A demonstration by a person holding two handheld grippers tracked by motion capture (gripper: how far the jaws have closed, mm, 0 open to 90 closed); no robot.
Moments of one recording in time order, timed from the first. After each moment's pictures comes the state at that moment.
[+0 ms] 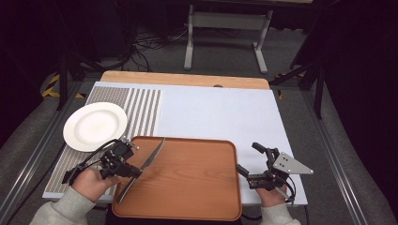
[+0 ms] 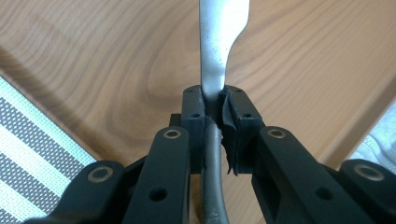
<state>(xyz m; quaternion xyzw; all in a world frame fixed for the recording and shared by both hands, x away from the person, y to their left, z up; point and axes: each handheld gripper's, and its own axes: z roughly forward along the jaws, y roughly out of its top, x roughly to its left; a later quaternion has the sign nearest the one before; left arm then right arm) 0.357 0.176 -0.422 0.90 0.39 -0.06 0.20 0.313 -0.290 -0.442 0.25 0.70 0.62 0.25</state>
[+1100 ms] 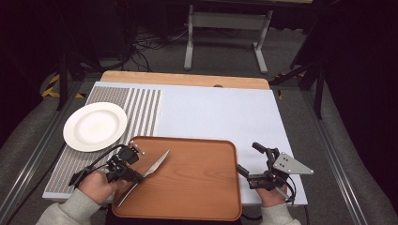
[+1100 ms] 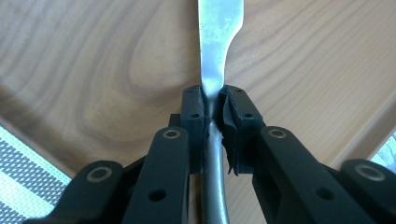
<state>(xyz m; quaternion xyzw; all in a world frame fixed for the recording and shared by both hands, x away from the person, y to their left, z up) 0.359 0.165 -0.444 0.90 0.38 -0.08 0.17 0.313 -0.290 -0.442 0.25 0.70 0.62 0.25</state>
